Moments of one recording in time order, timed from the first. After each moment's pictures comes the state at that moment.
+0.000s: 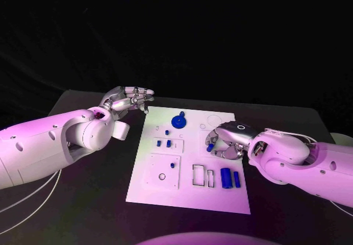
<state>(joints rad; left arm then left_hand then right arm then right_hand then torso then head) 1.26 -0.83 -0.07 1.45 -0.07 -0.23 0.32 1.39 -0.20 0.54 0.05 0.26 0.95 0.18 0.18 0.39 1.02 0.11 0.41 0.25 1.08 0.03 1.08 0.44 0.17 0.94 0.13 0.89 0.69 1.17 -0.99 -0.13 1.77 -1.72 -0.29 -0.18 1.36 -0.20 0.41 0.11 0.16 0.97 0.12 0.18 0.39 1.11 0.08 0.17 0.17 1.47 0.00 1.37 1.16 0.05 1.46 0.10 1.34 1.31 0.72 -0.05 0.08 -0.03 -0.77</state>
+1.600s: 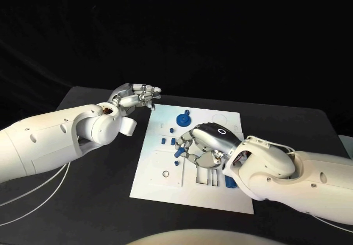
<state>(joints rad) 1.26 -0.81 -0.07 1.42 -0.07 -0.22 0.31 1.39 -0.20 0.54 0.05 0.26 0.95 0.18 0.18 0.39 1.02 0.11 0.41 0.25 1.08 0.03 1.08 0.44 0.17 0.94 0.13 0.89 0.69 1.14 -0.85 -0.12 1.91 -1.63 -0.47 -0.17 1.38 -0.15 0.62 0.10 0.06 1.06 0.12 0.22 0.40 1.24 0.05 0.17 0.16 1.46 -0.02 1.39 1.19 0.04 1.47 0.08 1.44 1.31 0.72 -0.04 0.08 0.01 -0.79</state>
